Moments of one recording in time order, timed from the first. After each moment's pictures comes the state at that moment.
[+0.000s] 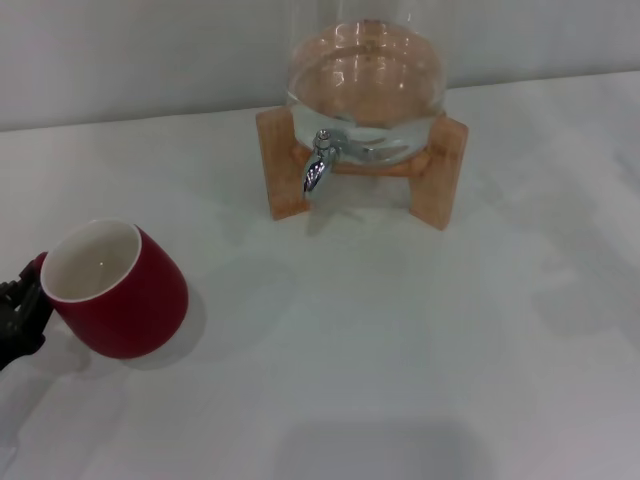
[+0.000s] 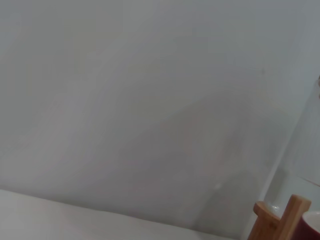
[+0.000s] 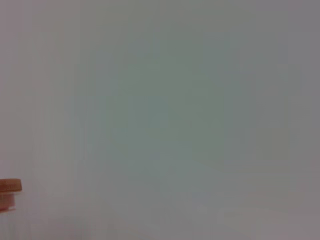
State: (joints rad) left arm -0.34 -2.08 0.37 0.14 -1.52 -1.40 2.20; right arm 0.19 2.01 -0.65 -0.64 2.09 1.29 -2.03
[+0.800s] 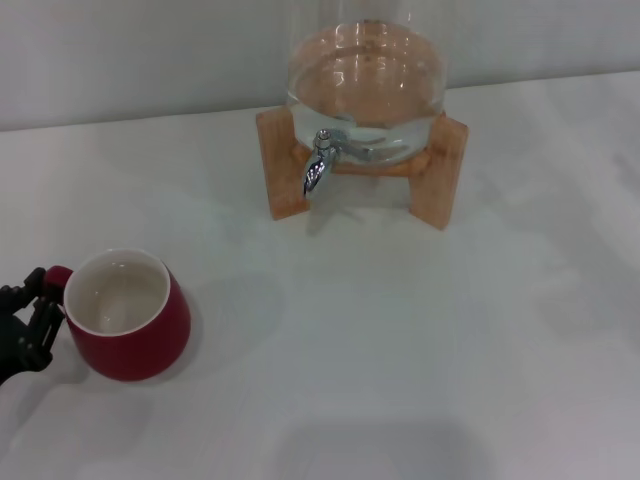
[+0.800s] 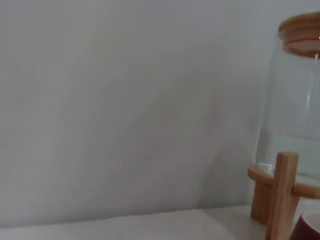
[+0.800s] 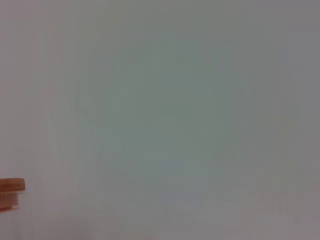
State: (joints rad) left arm -0.33 -2.08 0.37 0.19 -1.46 -1.39 2.44; right arm 0.19 2.01 -0.65 -0.63 2.09 1.30 -2.04
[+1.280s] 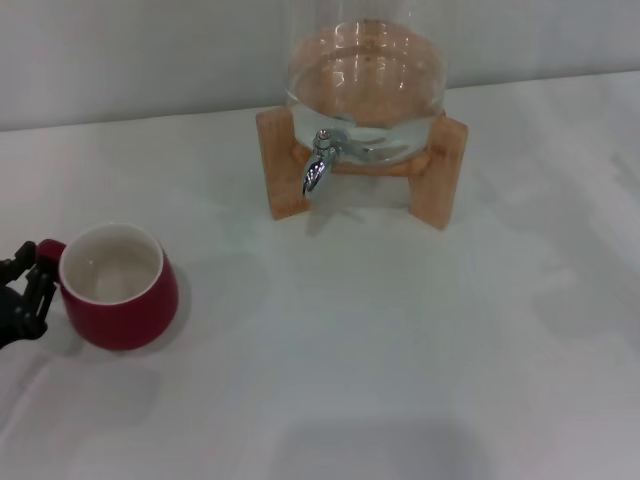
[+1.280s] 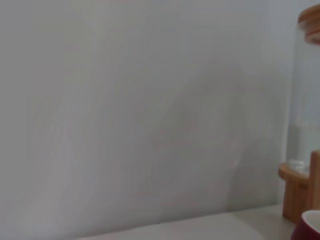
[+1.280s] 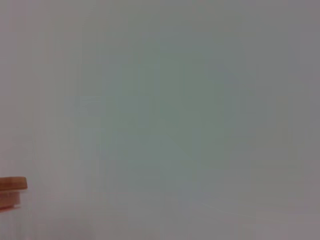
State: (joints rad) left arm -0.38 -2.08 0.35 0.19 -1.50 -1.32 2.49; right arm 0.19 2.01 -0.65 -0.62 2.09 1.30 -2.05
